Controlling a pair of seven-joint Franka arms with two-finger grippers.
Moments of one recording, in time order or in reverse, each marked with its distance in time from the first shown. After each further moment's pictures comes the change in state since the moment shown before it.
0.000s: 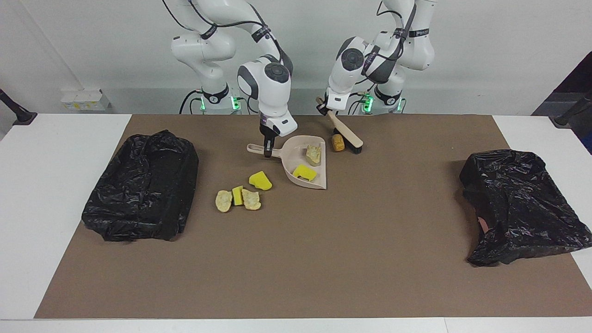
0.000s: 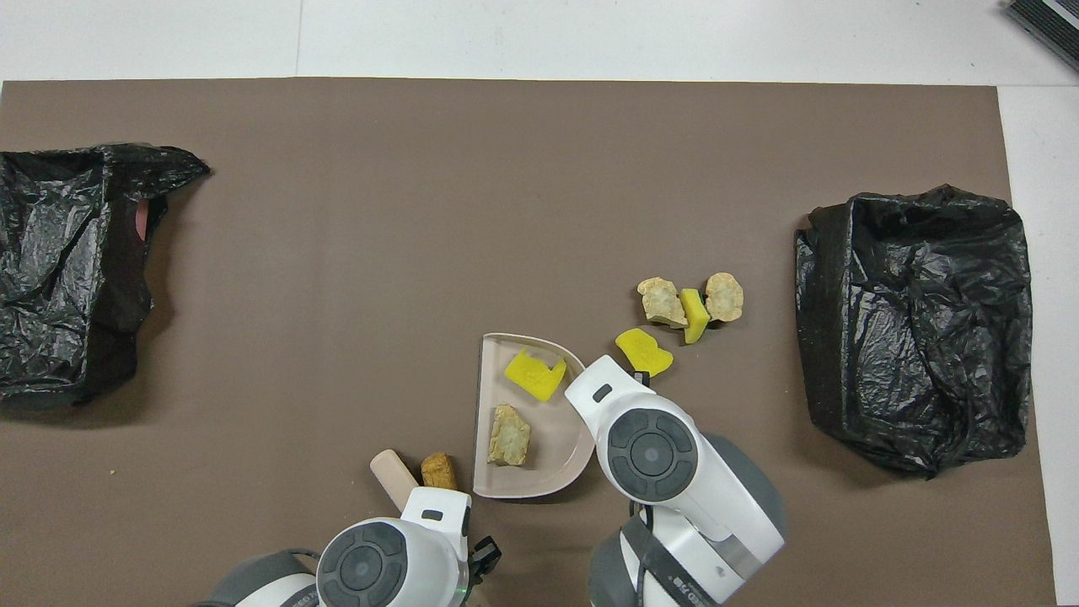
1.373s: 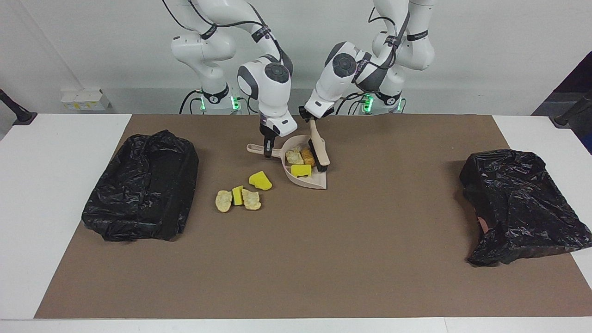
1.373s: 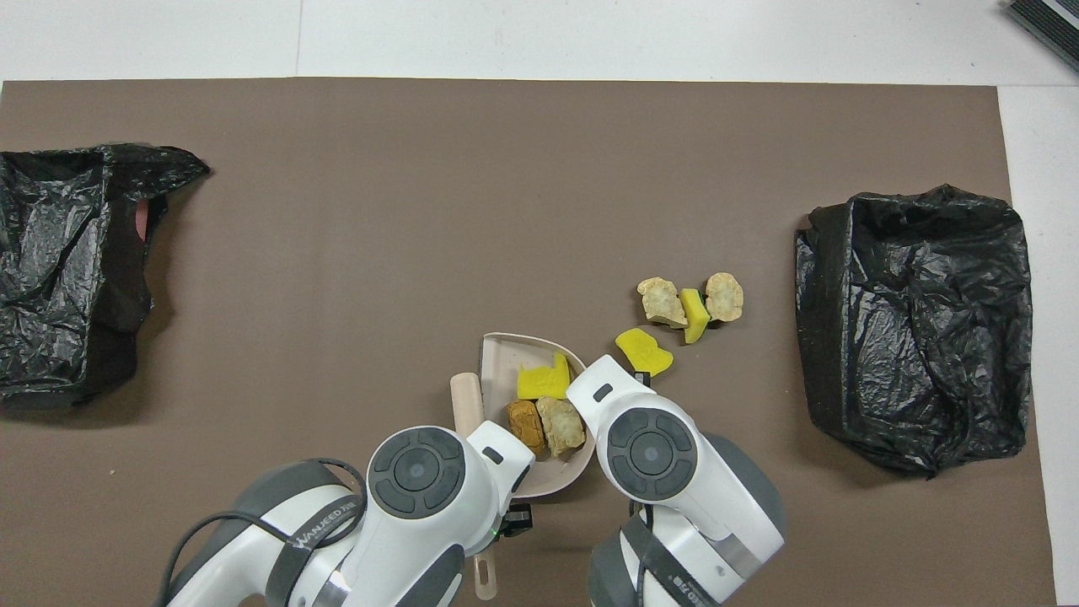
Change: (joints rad) left arm 0.052 0.172 0.032 0.324 0.180 -0.229 0.436; right arm 0.000 0.002 -0.001 0.000 -0.001 -0.003 0.010
